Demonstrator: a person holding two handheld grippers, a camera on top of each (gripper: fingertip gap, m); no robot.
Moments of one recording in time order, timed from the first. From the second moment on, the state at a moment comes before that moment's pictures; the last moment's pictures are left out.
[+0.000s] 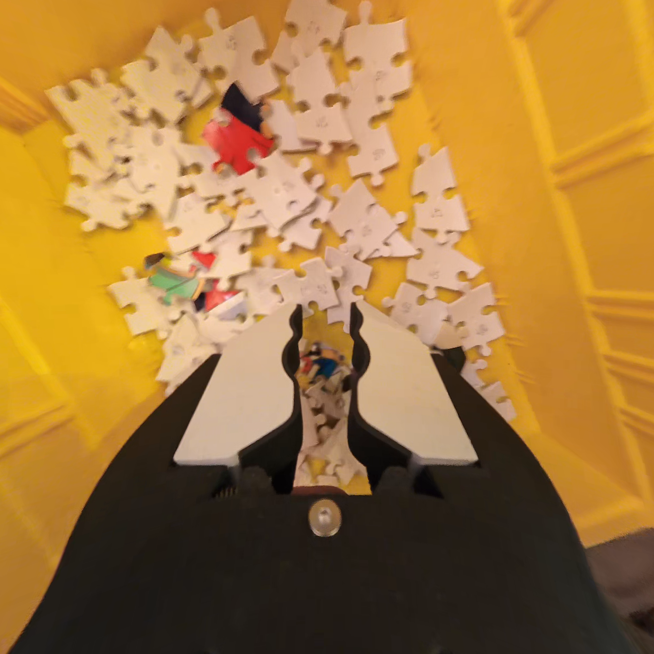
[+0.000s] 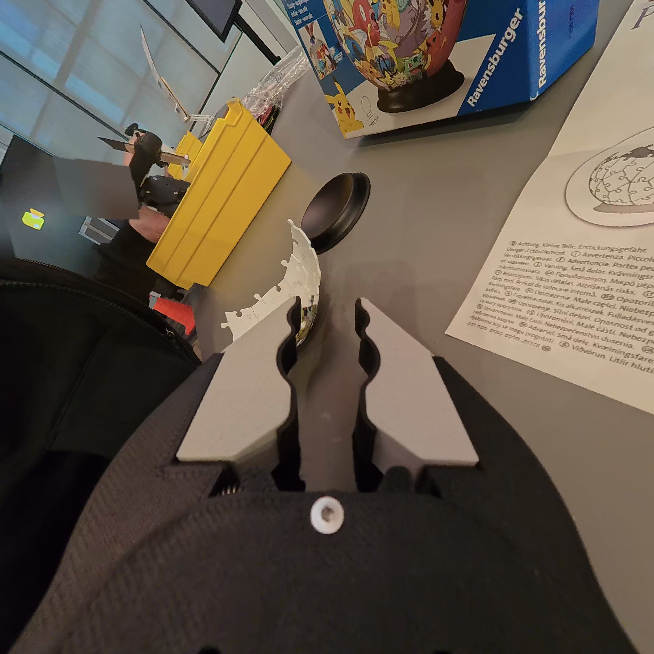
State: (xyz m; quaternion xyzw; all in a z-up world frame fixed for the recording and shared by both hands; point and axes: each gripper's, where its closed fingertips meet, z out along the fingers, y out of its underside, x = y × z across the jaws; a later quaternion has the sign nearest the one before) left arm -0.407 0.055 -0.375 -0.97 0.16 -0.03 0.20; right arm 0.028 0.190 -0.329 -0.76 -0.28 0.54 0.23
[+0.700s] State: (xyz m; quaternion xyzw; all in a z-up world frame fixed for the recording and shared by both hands) left arm -0.437 0.061 -0.366 -0.96 0.13 0.05 0.23; right arm 0.028 0.190 -0.327 -0.76 -0.28 0.54 0.23
